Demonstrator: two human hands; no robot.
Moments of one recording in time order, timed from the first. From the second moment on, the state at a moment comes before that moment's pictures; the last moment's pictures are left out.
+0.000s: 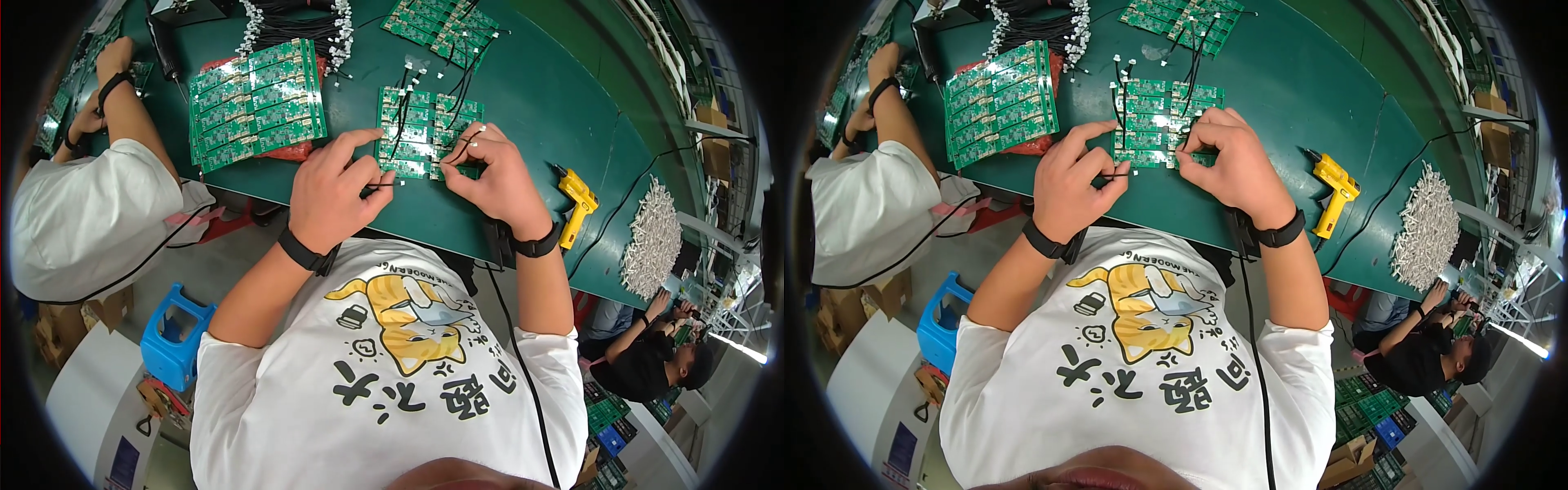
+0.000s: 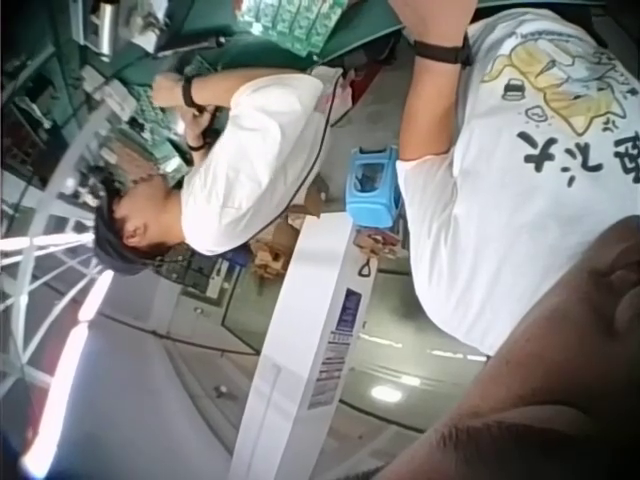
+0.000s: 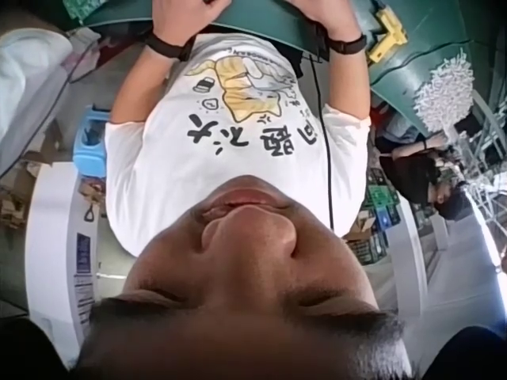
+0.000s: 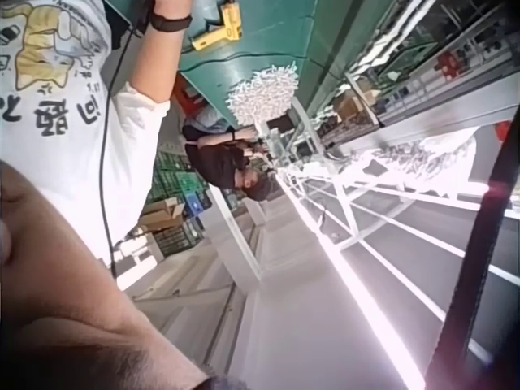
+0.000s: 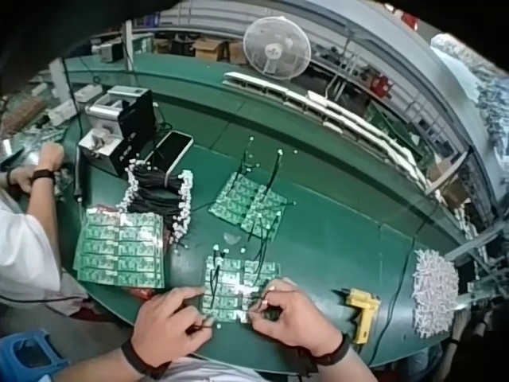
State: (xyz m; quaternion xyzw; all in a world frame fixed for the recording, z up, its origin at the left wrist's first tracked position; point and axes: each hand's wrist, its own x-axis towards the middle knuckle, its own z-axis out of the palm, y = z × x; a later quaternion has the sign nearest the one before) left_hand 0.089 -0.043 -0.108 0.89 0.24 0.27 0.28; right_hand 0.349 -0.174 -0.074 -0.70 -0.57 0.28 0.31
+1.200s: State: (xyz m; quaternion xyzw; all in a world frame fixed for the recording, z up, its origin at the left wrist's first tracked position) left_hand 0.083 -0.039 -0.105 0.89 0.17 0.32 0.28; right_hand 0.387 -0.084 -0.080 -0.64 -0.46 -0.10 0.61
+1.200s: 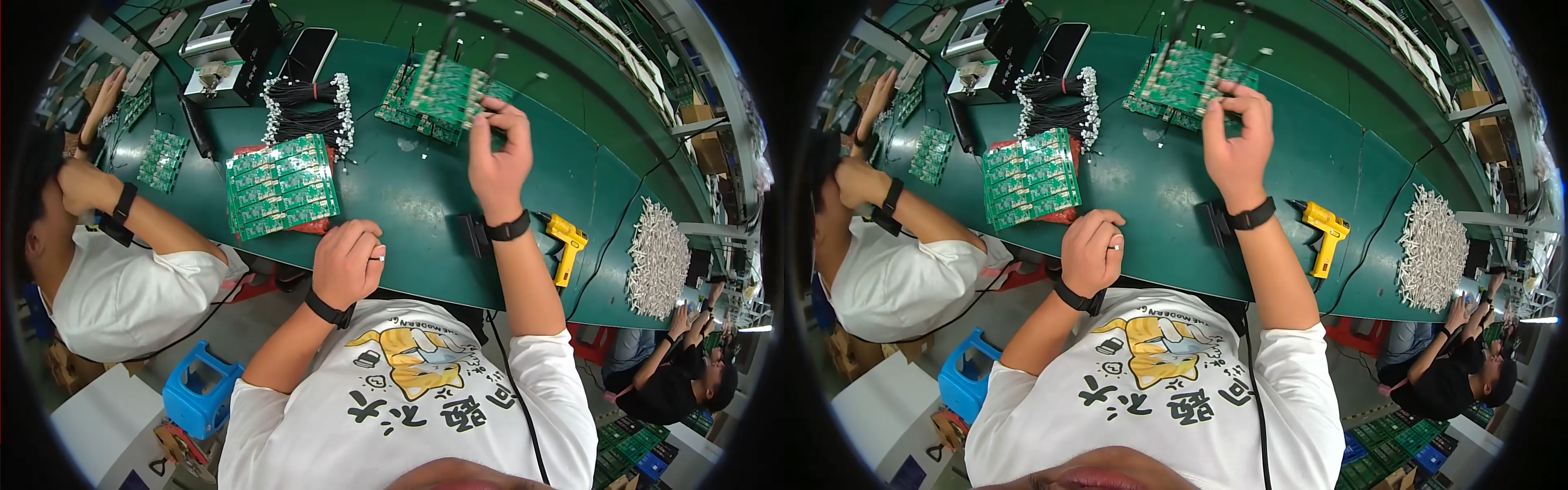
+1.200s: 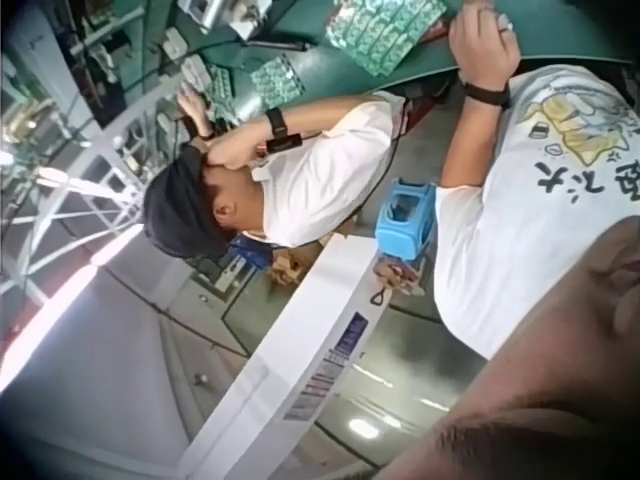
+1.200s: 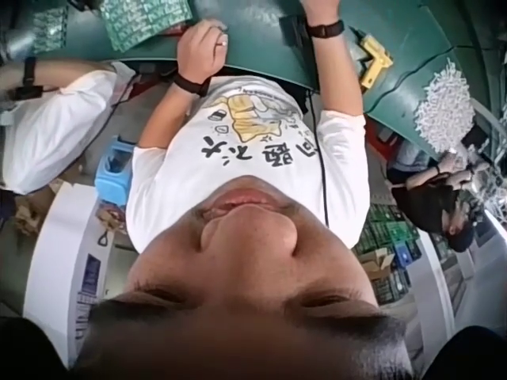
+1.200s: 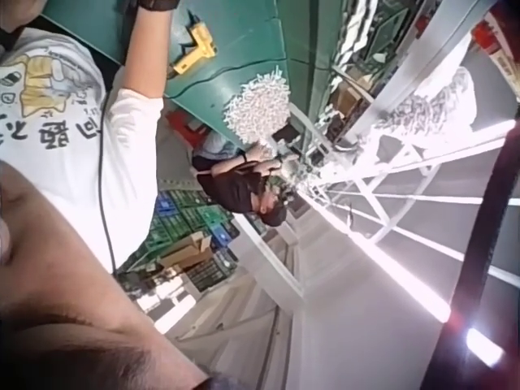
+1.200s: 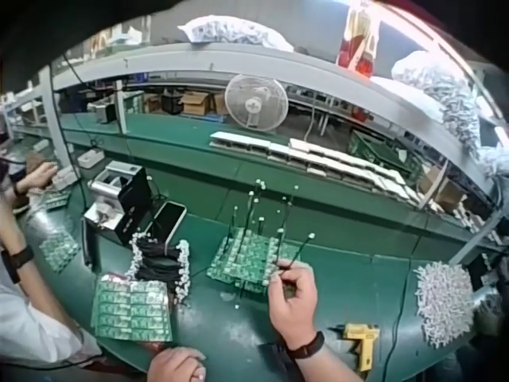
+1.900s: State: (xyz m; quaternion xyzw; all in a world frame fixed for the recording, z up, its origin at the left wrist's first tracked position) left_hand 0.082 -0.039 -0.102 0.90 0.17 0.27 0.29; right_hand 0.344 -0.185 -0.090 -0.64 -0.38 -0.08 0.66
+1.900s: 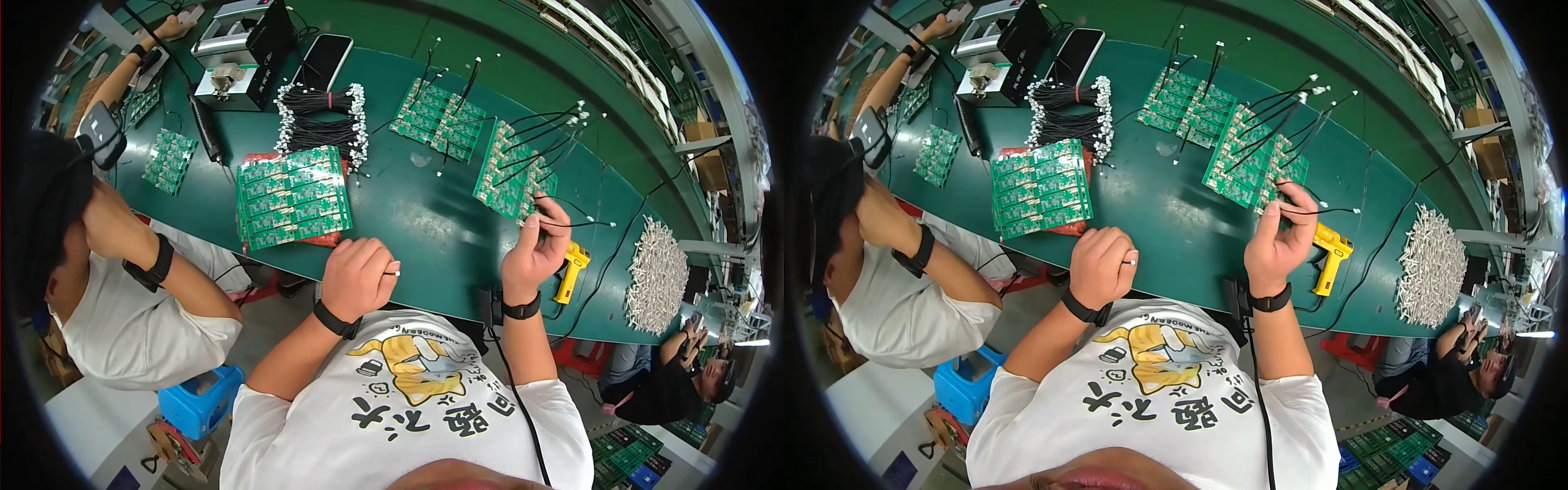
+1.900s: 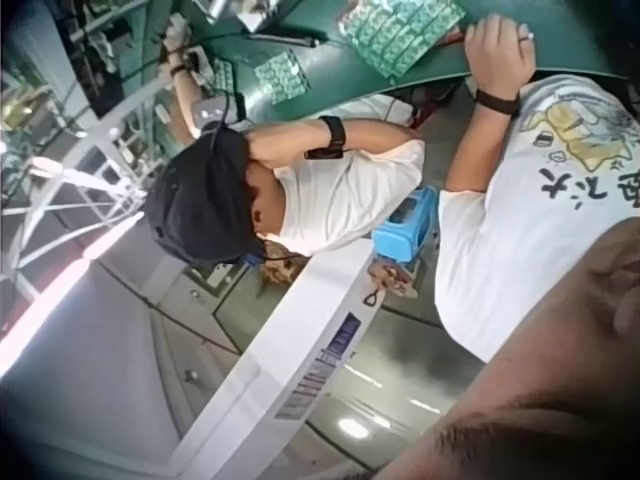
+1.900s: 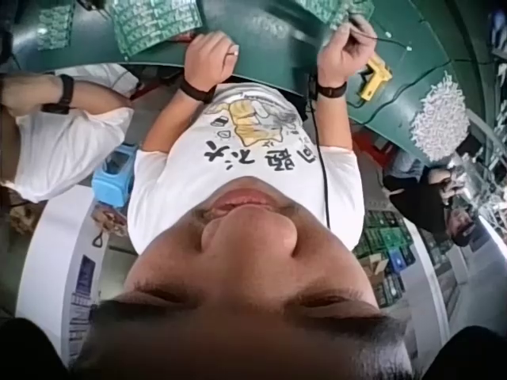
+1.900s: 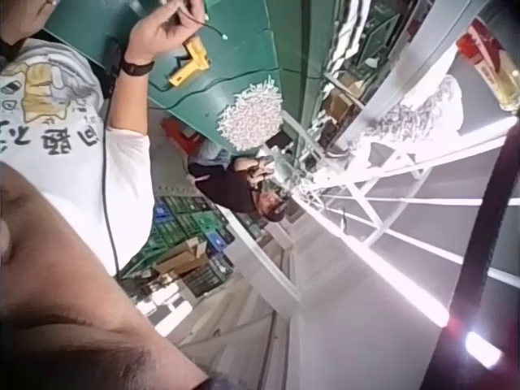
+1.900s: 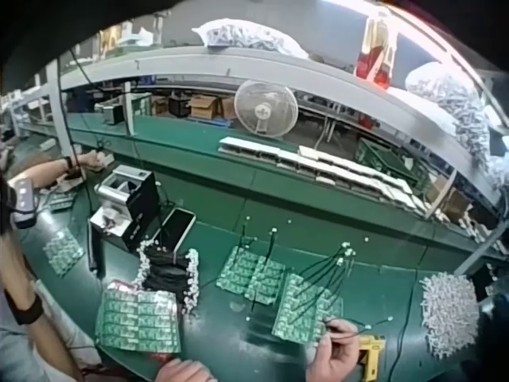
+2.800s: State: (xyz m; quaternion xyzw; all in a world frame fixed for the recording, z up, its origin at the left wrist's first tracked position) left_hand 0.033 -0.020 -0.041 0.84 0.35 0.36 0.21; right_hand 0.354 -0.113 -0.067 -0.74 -0.49 -0.07 0.46
